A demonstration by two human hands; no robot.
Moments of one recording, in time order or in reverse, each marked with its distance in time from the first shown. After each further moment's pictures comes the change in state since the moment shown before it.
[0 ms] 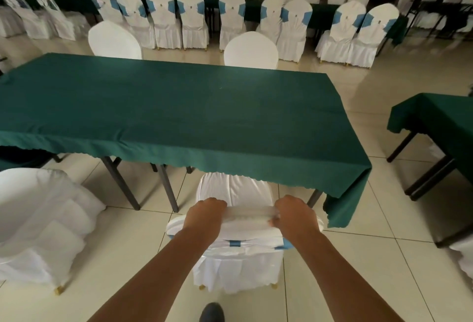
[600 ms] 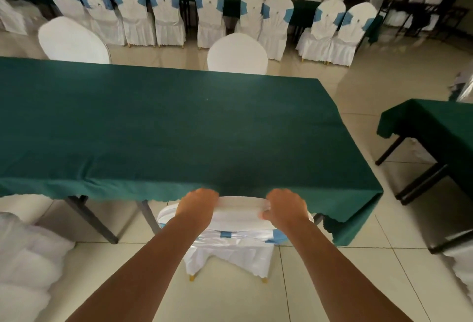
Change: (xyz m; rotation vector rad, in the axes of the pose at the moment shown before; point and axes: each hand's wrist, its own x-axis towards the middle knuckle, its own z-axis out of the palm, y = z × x) left_hand 0.209 -0.078 -0.045 0.049 -0.084 0.068; right_hand 0.197 -0.049 -0.037 0.013 -0.066 0.126
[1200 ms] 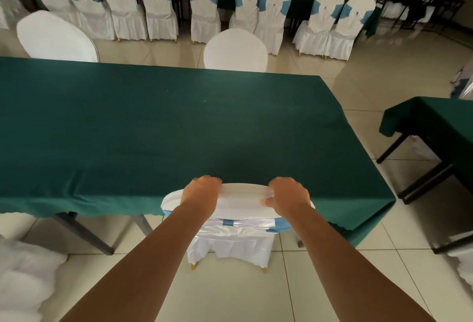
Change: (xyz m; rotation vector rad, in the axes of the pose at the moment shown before) left_hand 0.093 -0.026 -0.026 -0.054 0.049 0.034; right_hand 0.097 -0.016 -0.017 0.010 0.004 0.050
